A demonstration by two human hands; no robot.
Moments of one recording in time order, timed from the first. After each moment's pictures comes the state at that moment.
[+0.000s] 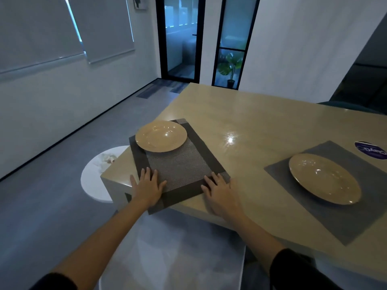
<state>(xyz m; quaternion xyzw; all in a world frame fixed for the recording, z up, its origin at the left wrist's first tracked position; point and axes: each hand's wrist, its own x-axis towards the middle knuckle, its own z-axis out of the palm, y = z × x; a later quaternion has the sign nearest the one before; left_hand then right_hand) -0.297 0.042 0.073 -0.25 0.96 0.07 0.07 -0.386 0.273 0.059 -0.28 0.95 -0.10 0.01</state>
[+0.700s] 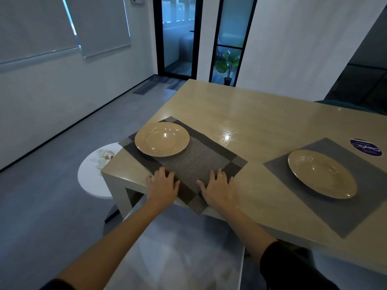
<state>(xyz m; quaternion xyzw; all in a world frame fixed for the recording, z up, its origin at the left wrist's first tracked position) -0.291 0.082 0.069 -0.18 0.98 0.06 -0.07 -0.366 0.249 0.079 -0.19 0.98 -0.06 0.06</state>
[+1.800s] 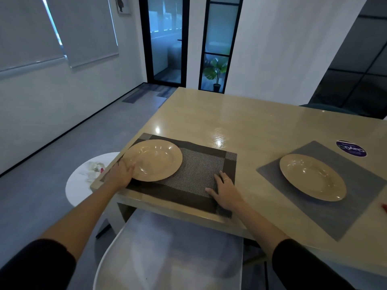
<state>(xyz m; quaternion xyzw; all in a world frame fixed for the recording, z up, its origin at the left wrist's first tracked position) -0.326 -0.066 0.079 -0.27 0.91 0.30 -0.05 -0.418 0.289 0.068 -0.23 0.96 -0.12 0.09</state>
